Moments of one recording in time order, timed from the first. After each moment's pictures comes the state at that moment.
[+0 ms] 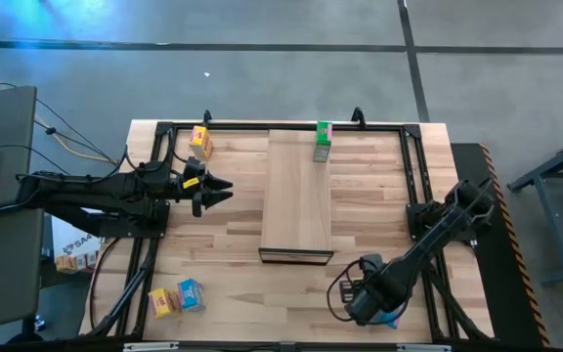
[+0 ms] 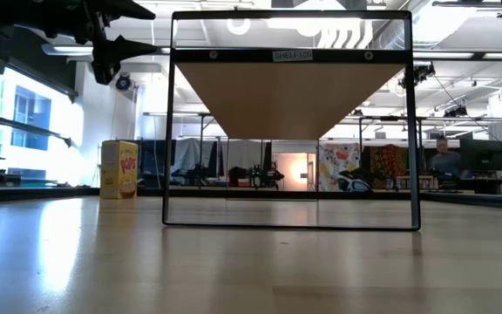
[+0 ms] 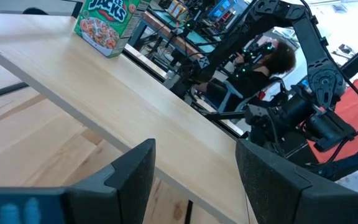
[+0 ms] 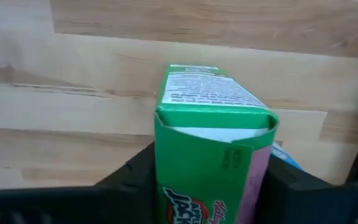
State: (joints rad) left arm 0.05 0.62 0.41 0.07 -0.03 -0.62; right arm 0.76 1.77 1.37 -1.15 -0.07 2.23
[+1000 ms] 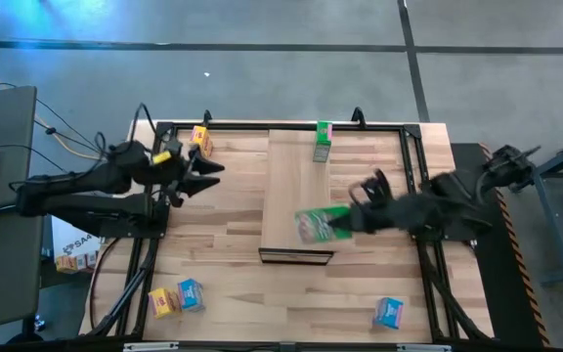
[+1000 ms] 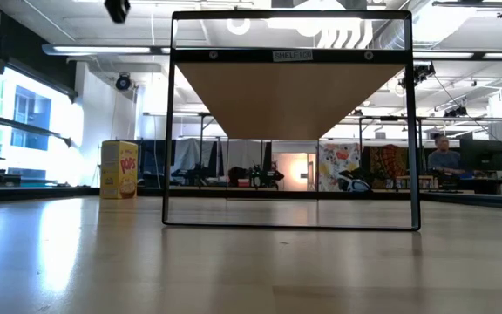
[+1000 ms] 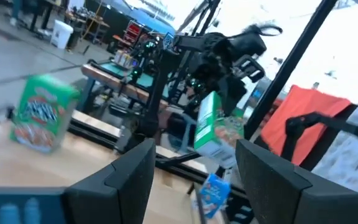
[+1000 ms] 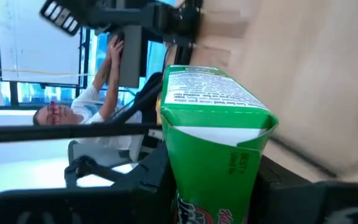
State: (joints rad) left arm 0.17 0.61 0.66 0.06 0.20 -0.45; right arm 0.42 1.23 1.38 -0.68 0.35 1.56
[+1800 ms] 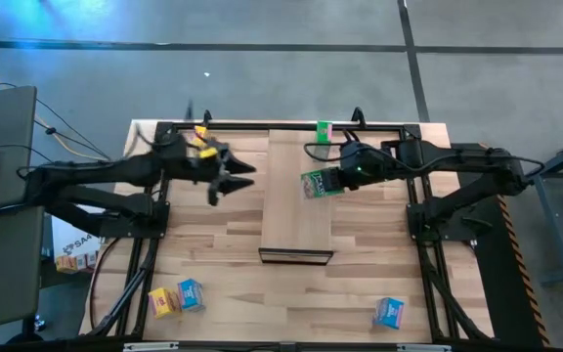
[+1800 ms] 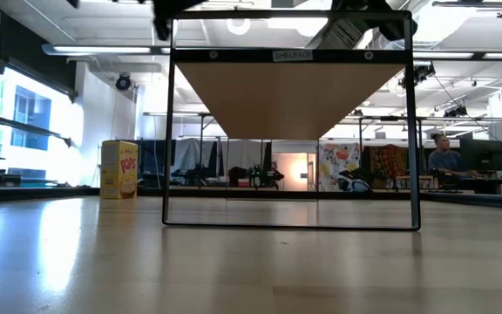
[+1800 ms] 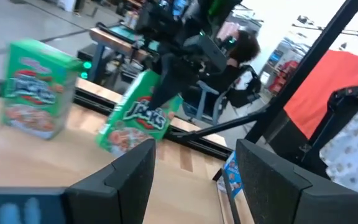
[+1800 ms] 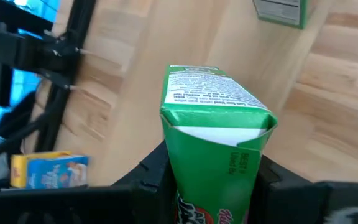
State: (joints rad) left arm 0.16 1.00 0.77 0.17 0.23 -0.41; right arm -0.03 1.33 1.38 -0.94 0.14 1.15
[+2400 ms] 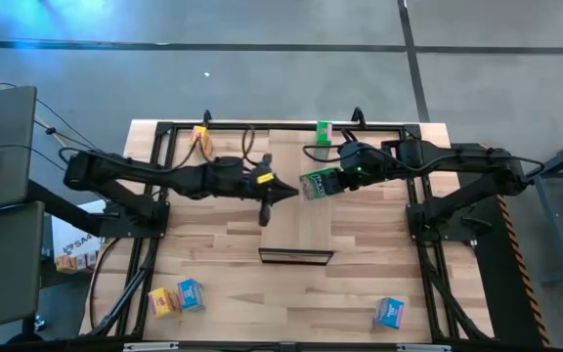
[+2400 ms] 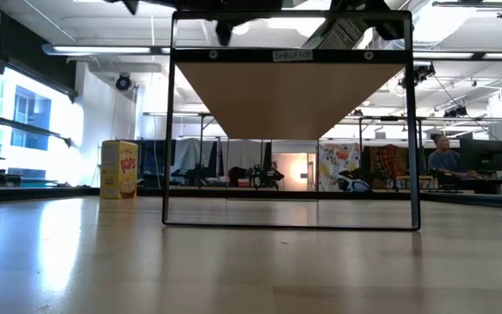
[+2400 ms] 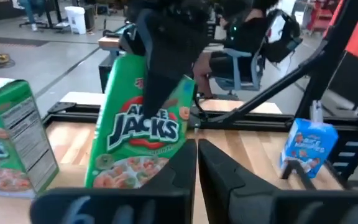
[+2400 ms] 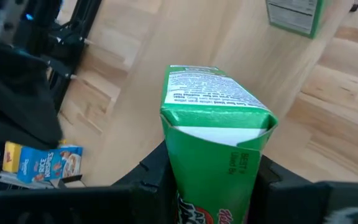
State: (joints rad) left arm 0.01 1.46 0.98 0.31 0.01 -0.03; right arm -0.03 1.33 1.38 -0.93 0.13 1.09
